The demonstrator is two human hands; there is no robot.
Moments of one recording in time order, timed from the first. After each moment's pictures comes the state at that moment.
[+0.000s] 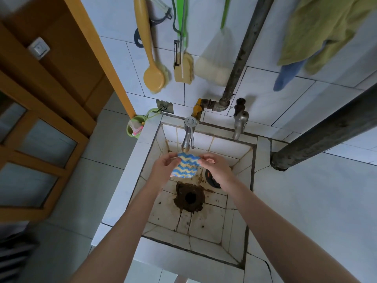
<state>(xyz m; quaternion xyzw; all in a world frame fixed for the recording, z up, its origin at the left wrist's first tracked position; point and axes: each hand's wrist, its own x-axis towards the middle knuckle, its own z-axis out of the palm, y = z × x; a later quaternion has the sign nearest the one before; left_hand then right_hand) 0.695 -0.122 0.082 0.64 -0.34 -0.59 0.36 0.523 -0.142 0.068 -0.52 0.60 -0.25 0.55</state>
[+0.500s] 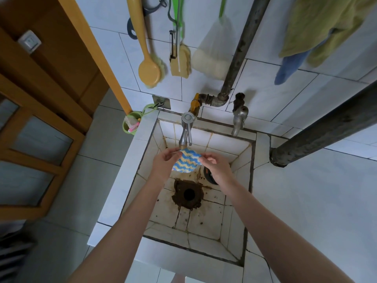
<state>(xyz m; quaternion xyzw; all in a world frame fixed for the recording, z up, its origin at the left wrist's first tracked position) 0.683 -0.131 0.074 0.64 -0.33 -0.57 0.39 0.519 -0.140 0.038 -0.47 0.61 -0.33 0.55</state>
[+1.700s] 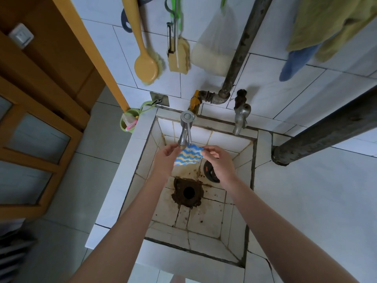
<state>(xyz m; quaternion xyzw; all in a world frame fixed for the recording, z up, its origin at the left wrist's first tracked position) 0.678 -0.145 0.062 0.66 -0.32 -0.57 0.38 0.518 -0.149 0.048 -0.44 0.61 -0.38 0.54</state>
